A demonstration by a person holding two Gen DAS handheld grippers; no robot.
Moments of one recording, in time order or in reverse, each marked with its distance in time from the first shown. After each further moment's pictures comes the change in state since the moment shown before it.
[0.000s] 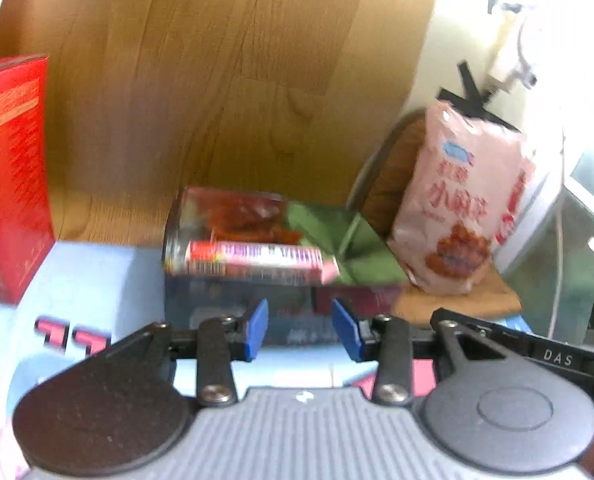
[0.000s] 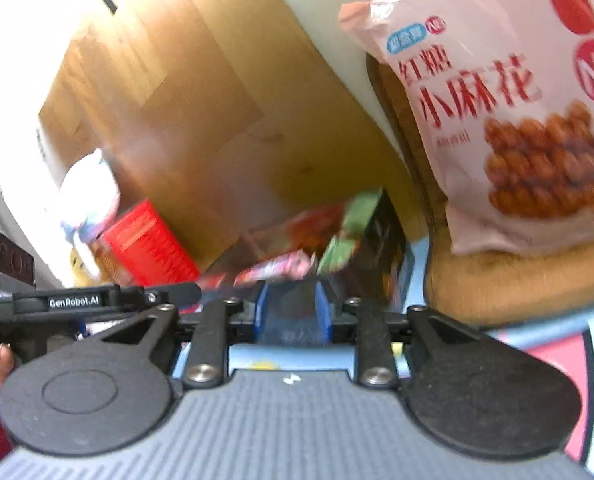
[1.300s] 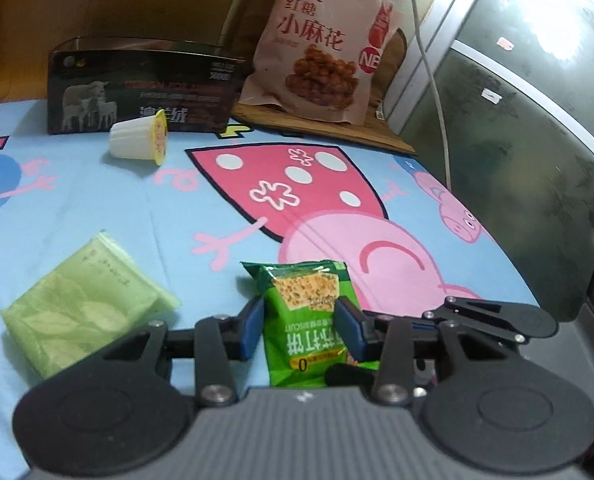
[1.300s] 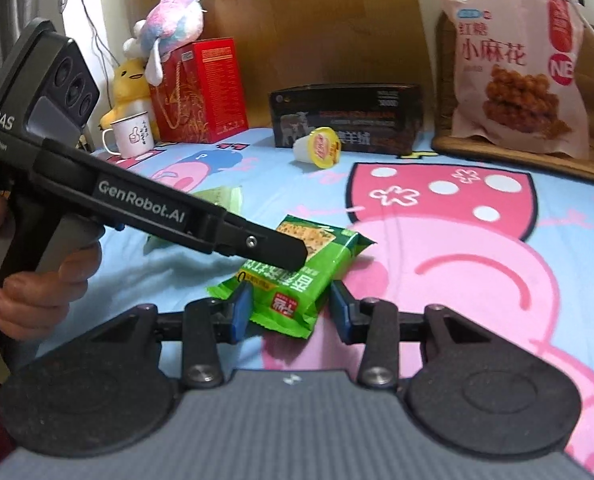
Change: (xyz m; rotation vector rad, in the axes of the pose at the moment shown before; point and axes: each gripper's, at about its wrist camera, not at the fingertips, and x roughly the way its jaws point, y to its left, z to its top) left arm -0.038 -0.086 -0.155 0.098 0.183 -0.198; right arm -0.096 0.079 -0.159 -0.380 0.151 -0.137
